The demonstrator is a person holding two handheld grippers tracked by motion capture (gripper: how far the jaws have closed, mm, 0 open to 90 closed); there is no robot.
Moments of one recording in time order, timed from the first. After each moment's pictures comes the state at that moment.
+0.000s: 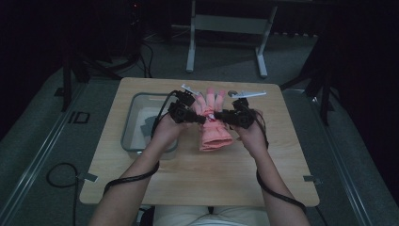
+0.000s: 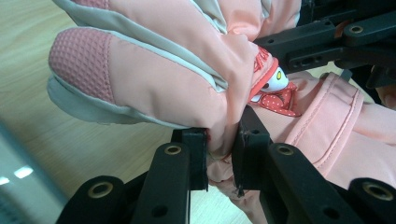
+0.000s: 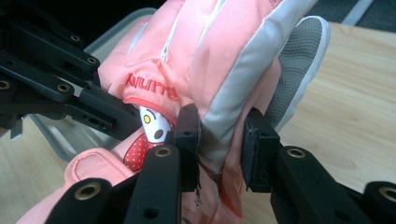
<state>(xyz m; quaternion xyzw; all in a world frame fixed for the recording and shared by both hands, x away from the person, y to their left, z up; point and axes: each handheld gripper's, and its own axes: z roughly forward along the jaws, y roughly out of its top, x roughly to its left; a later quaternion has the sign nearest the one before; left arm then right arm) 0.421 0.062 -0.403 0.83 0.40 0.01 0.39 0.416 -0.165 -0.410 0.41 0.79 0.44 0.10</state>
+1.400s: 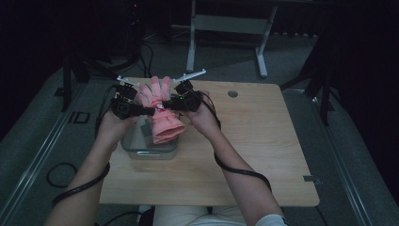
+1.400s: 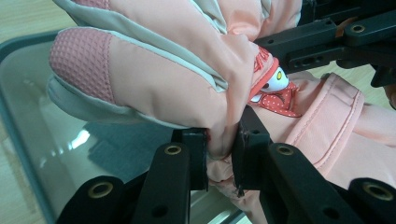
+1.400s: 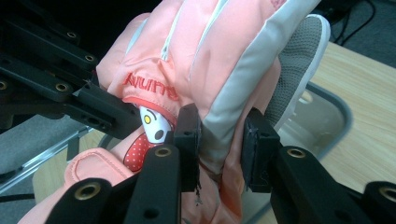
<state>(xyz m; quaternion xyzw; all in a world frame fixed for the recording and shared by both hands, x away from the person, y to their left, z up) 0.394 0.208 -0.379 0.78 0.49 0.06 0.38 0.441 -0.010 -0.381 0.31 0.84 0.44 0.06</state>
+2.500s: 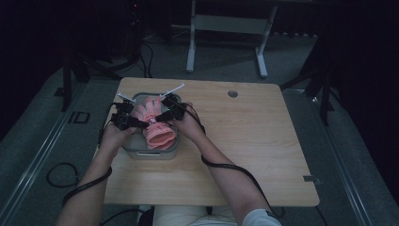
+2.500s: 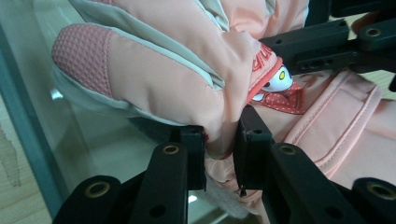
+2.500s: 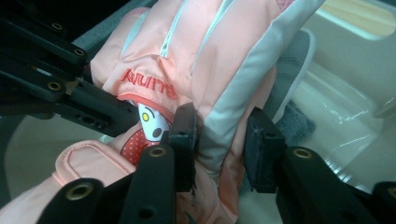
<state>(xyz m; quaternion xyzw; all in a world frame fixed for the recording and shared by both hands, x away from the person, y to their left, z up) 0.435 0.240 -0.485 0.76 0.56 -0.01 0.33 0.486 0.037 -0.479 0.33 0.88 0.35 0.01</state>
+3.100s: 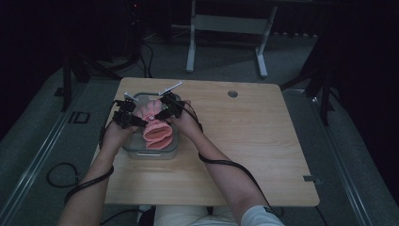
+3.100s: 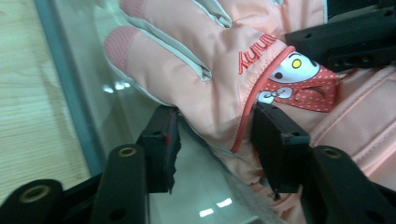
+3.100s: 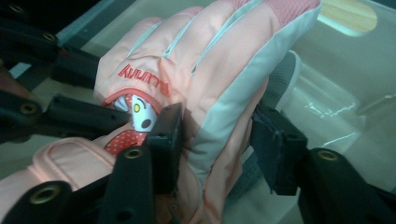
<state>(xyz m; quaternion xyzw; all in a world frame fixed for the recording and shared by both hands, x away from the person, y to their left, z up) 0.441 0.231 -0.482 0.77 0.57 0.06 0.27 0.499 0.045 -0.482 0.35 0.87 0.33 0.03</state>
